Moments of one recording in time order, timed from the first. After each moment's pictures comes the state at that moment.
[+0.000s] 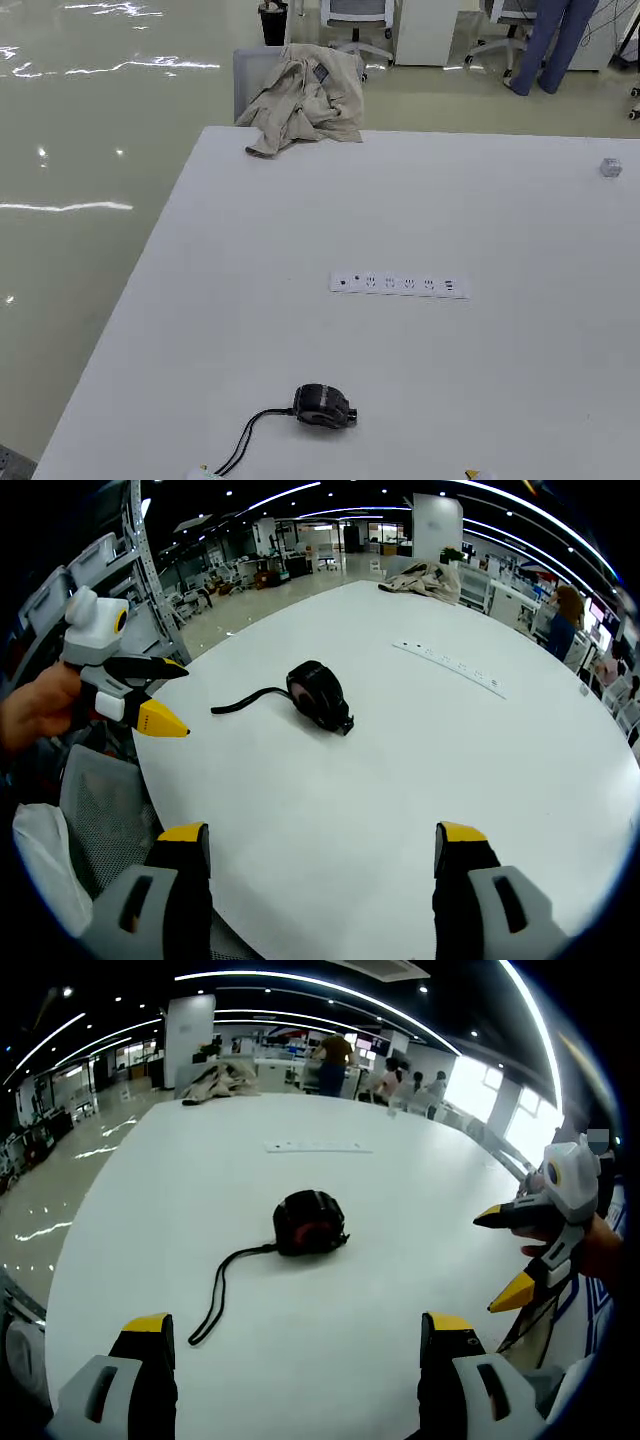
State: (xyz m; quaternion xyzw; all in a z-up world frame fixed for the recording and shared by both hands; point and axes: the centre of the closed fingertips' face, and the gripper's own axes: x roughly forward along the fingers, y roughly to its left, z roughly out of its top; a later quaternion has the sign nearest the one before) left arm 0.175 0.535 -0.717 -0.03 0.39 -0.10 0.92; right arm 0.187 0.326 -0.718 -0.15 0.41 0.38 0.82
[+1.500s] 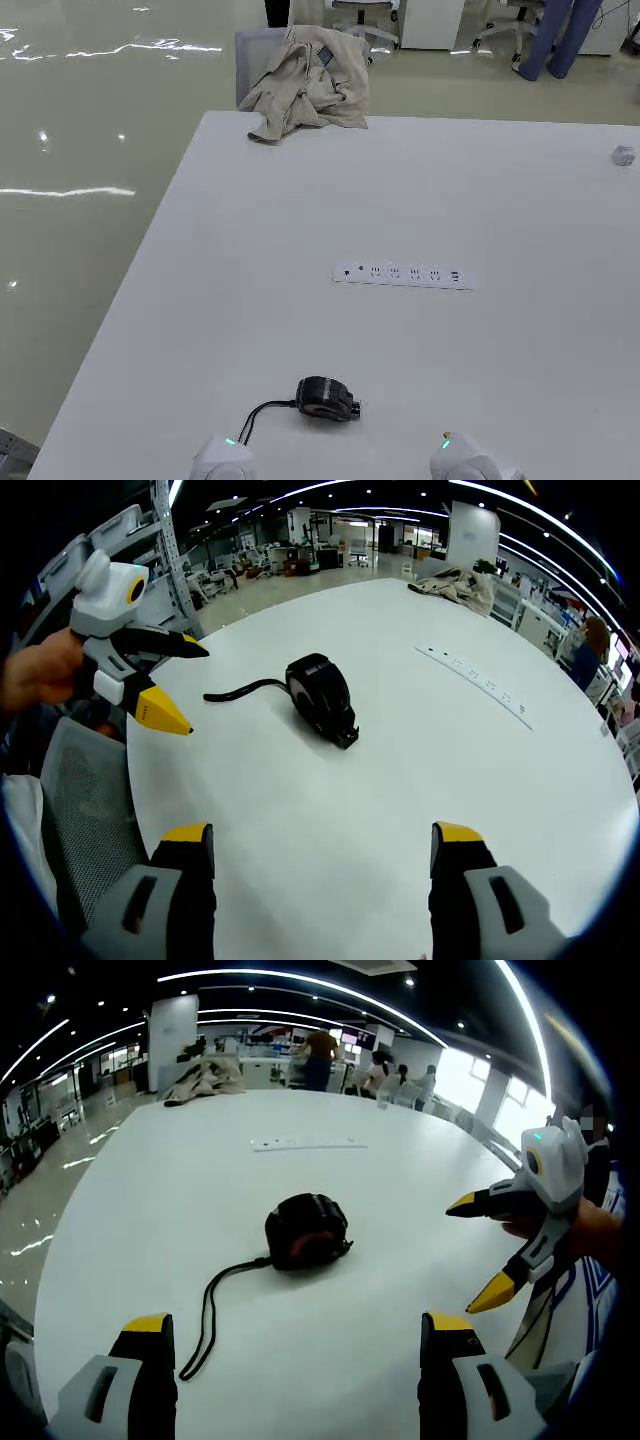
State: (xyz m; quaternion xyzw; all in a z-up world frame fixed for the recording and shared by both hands) left arm 0.210 0.529 -0.737 -0.02 0.39 -0.13 0.91; right arm 0.226 0.349 -0.750 -0.19 0.40 0.43 0.79
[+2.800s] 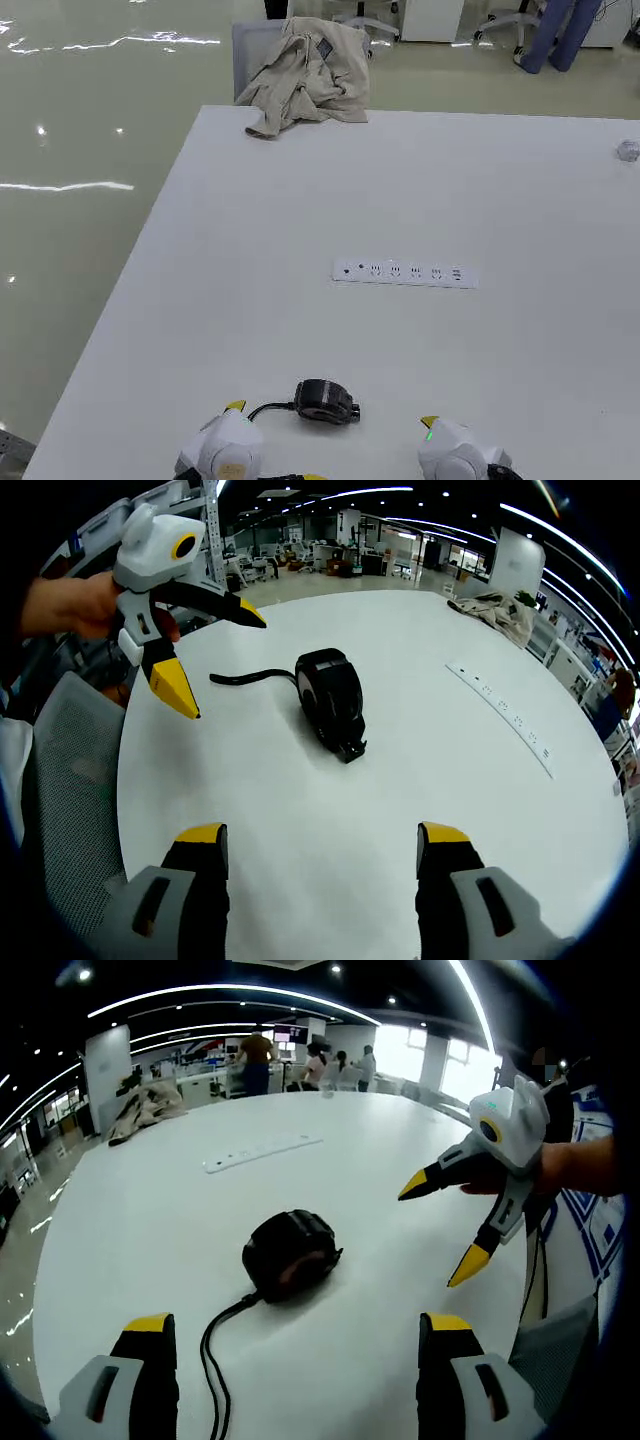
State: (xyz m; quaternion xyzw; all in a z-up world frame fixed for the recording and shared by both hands) left arm 0.248 0.517 -0.748 0.07 0.36 -0.25 0.90; right arm 0.252 0.363 -0.774 -0.25 0.36 0.49 0.75
